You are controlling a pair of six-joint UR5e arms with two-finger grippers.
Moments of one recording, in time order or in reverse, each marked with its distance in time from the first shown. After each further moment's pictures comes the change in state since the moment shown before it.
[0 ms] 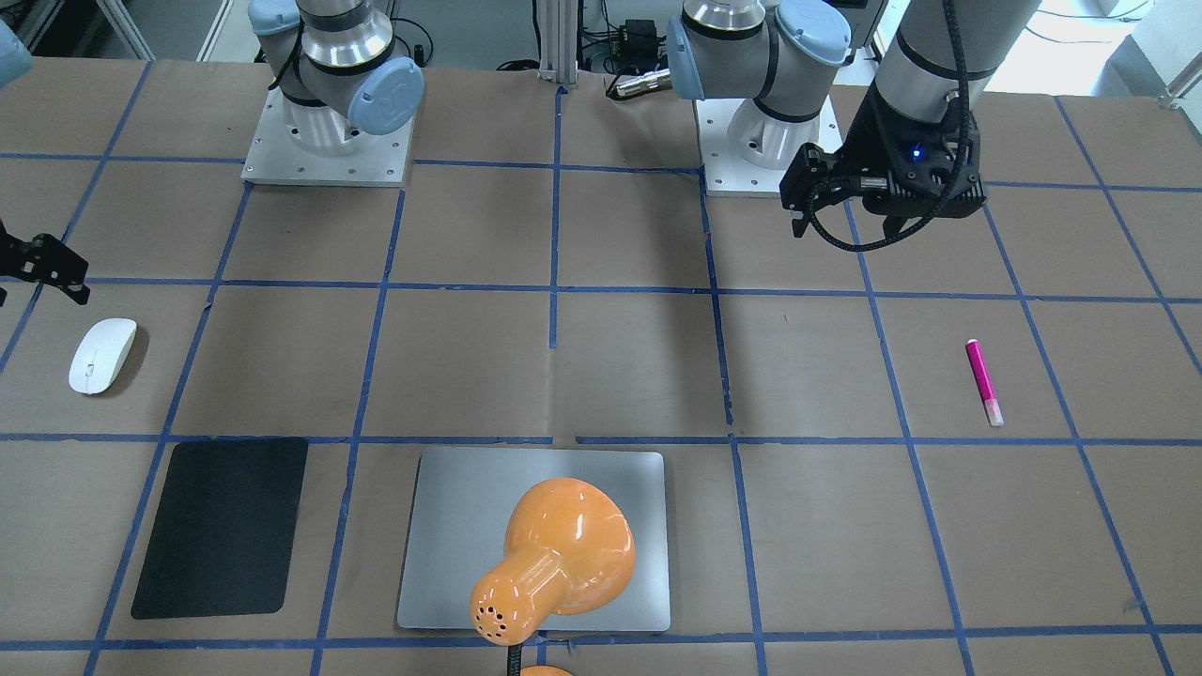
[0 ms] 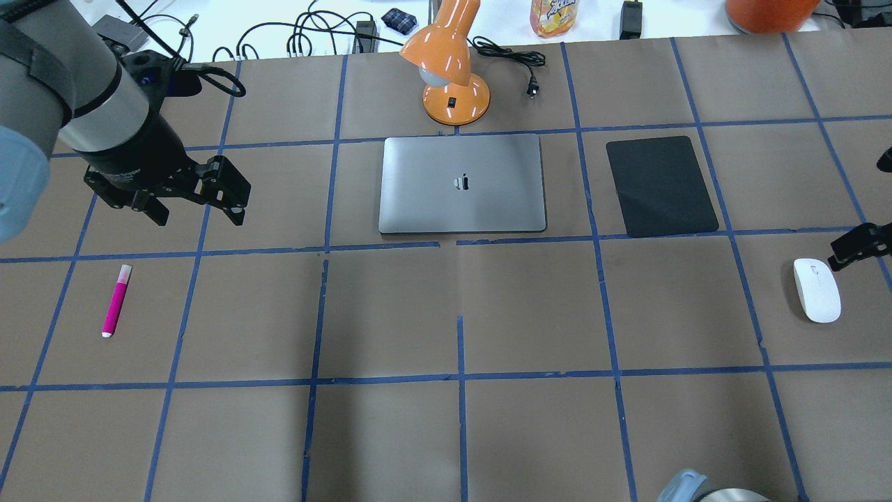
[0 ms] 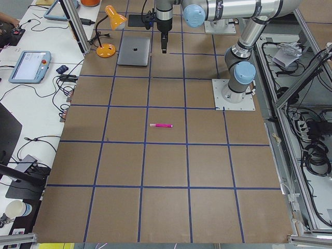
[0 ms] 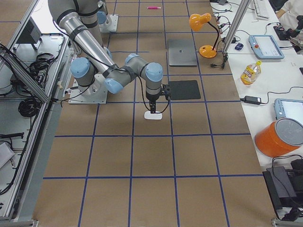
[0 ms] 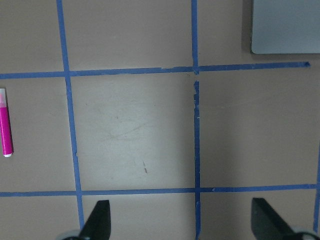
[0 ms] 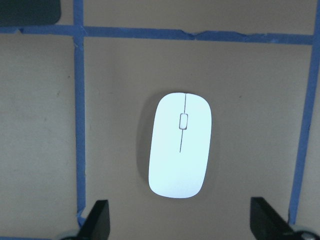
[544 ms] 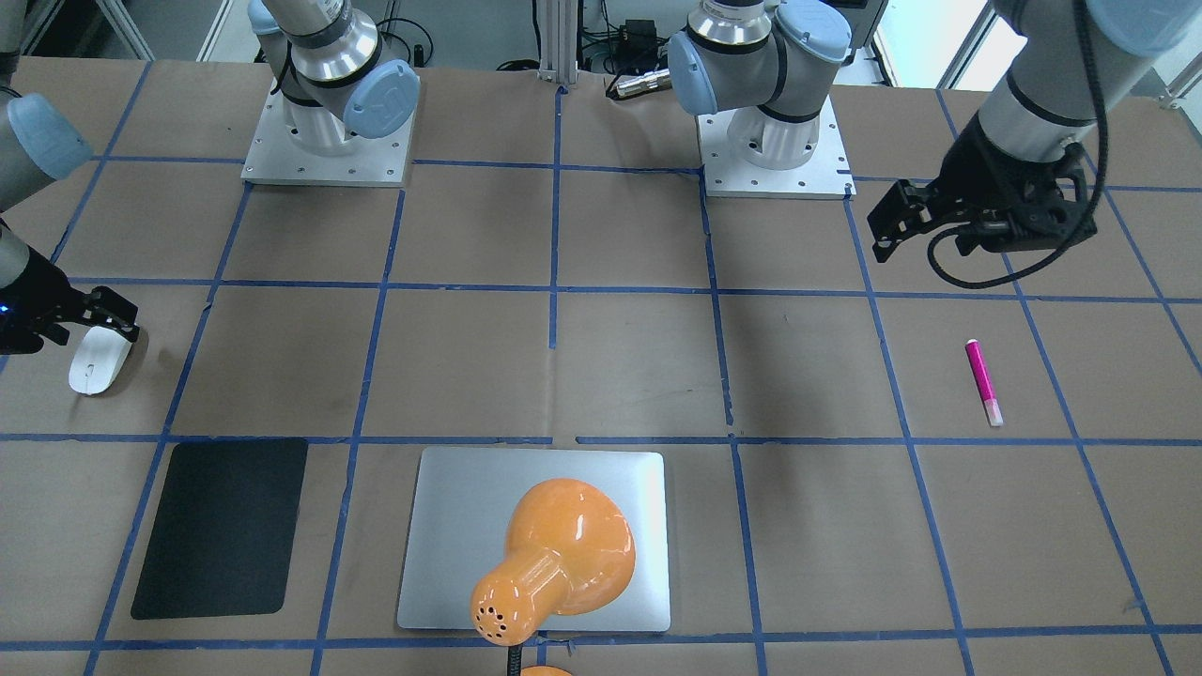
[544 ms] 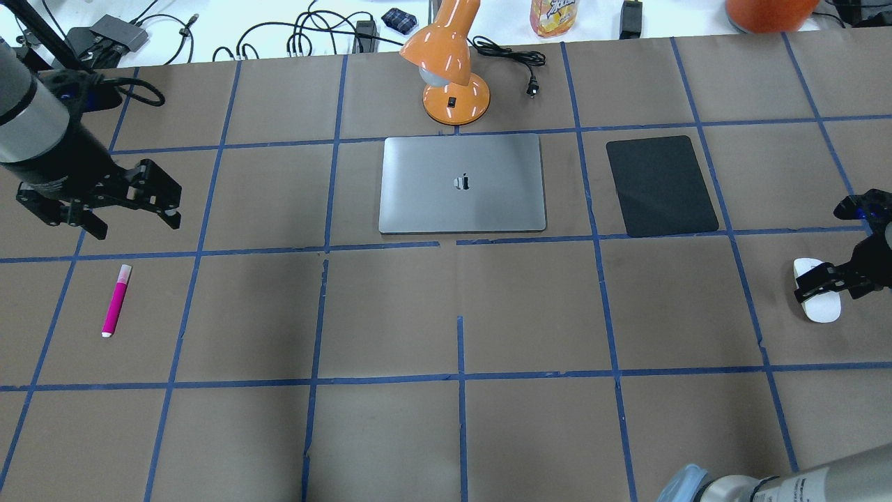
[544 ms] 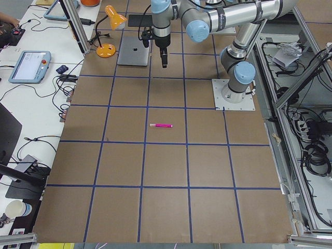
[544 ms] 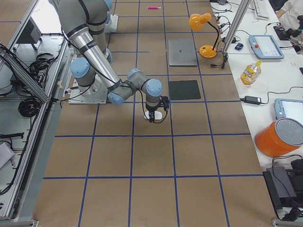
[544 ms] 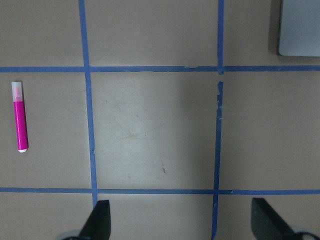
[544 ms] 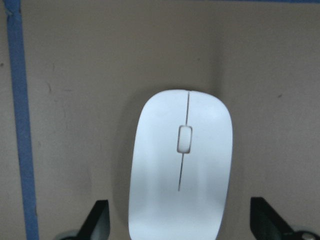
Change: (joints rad) left arm 0.213 -0.015 -0.041 0.031 -0.002 0.038; right arm -0.015 0.151 0.049 -0.167 0.004 -0.008
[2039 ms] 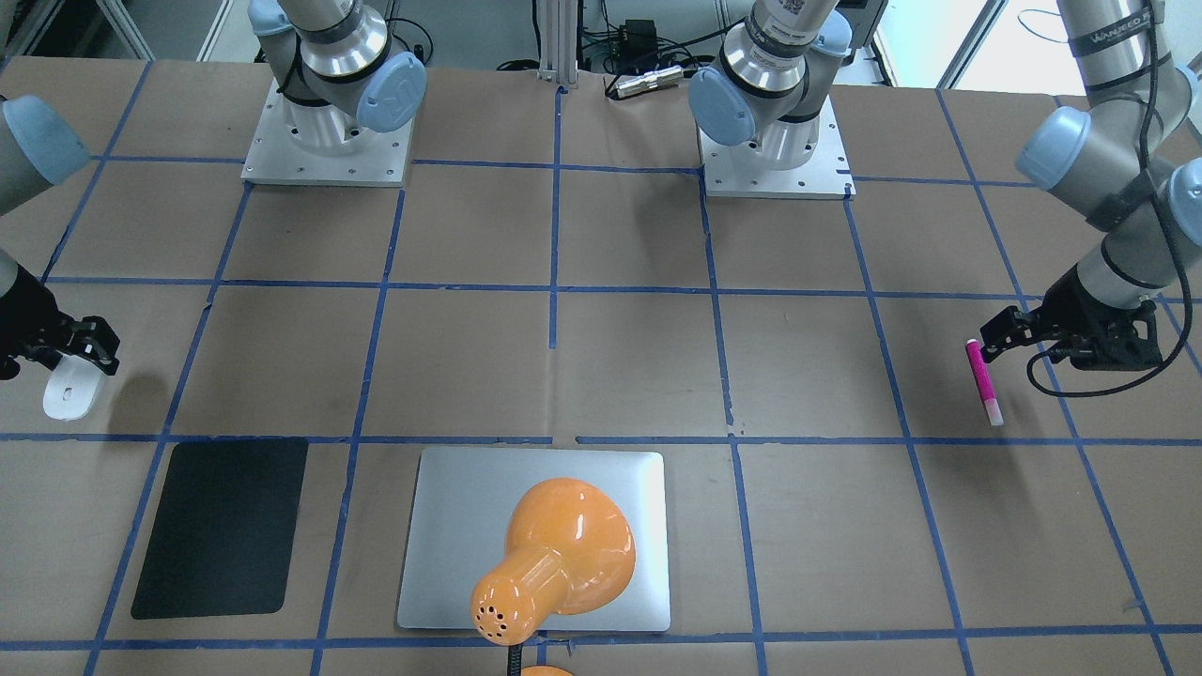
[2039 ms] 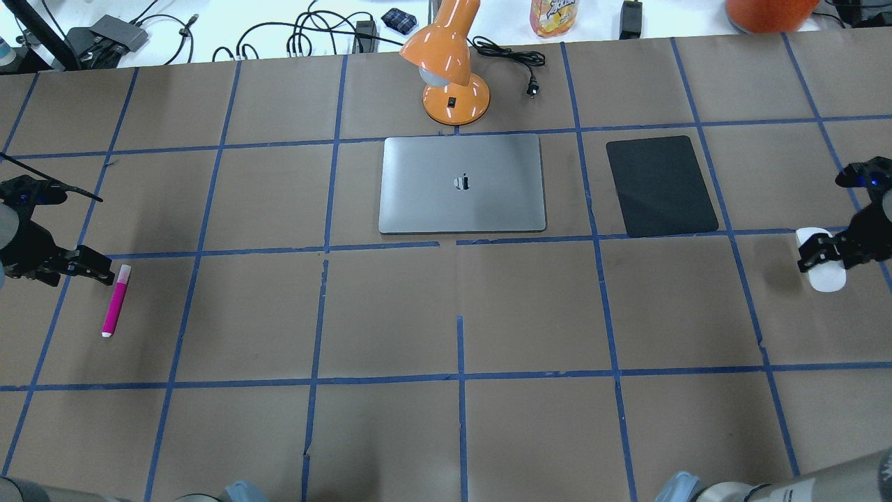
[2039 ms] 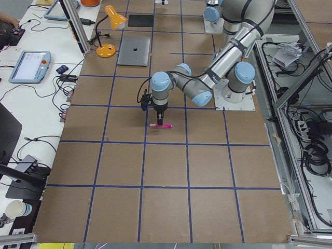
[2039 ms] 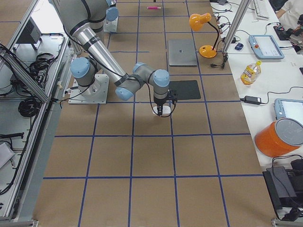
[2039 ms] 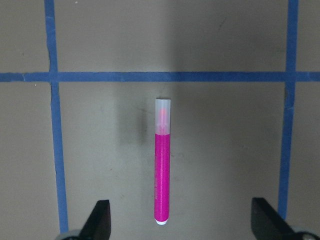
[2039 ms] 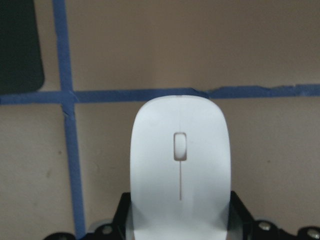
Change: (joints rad) left arm 0.370 -0.329 -0.224 0.618 -0.006 0.547; right arm 0.156 -0.018 -0.108 0.021 0.014 0.223
